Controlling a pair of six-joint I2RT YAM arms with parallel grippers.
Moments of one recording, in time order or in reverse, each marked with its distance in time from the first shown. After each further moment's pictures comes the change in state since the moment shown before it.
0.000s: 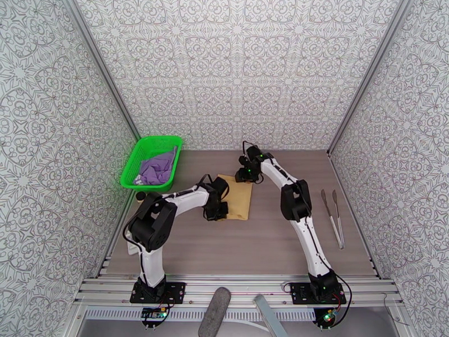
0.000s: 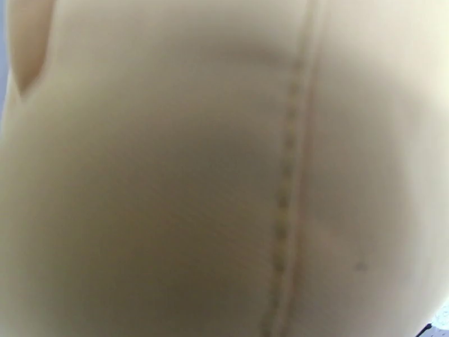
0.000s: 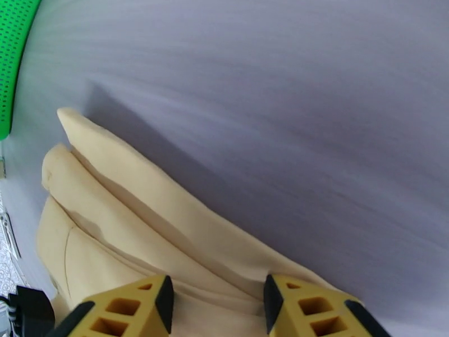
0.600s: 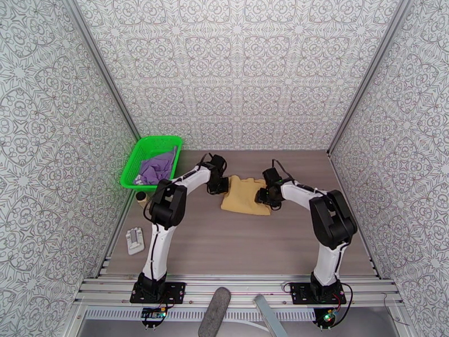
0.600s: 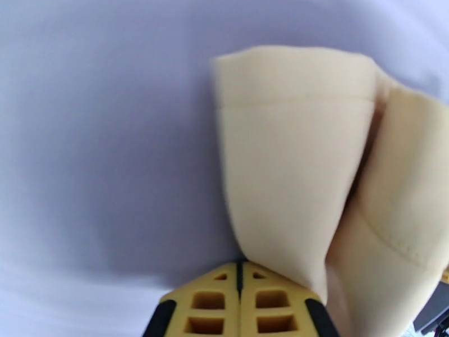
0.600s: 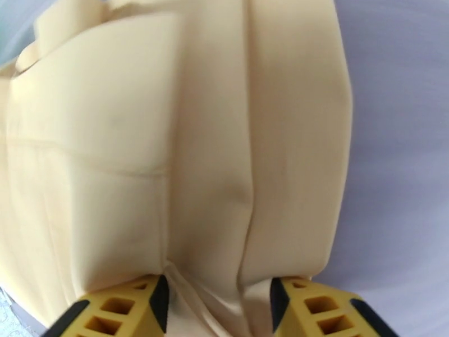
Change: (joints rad) left arm 0.123 0.316 0.508 -0.033 0.016 0.184; right arm -0.006 -0.649 -0.998 0.358 0.325 0.360
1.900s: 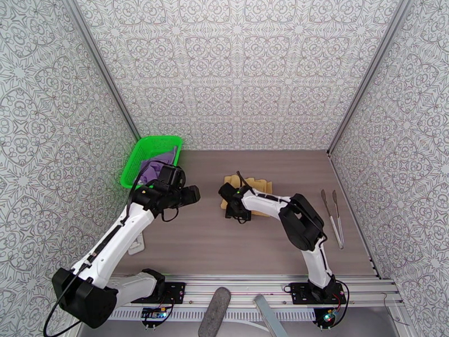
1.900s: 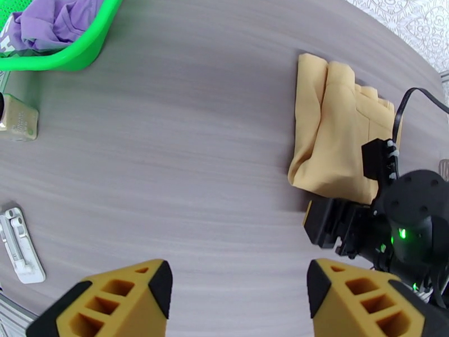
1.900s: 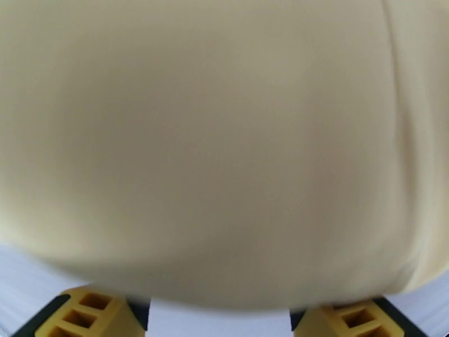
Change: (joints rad) left arm 0.059 -1.072 -0.649 -0.124 -0.237 -0.032; right arm 0.406 0.227 0.315 -0.293 0.215 0.322
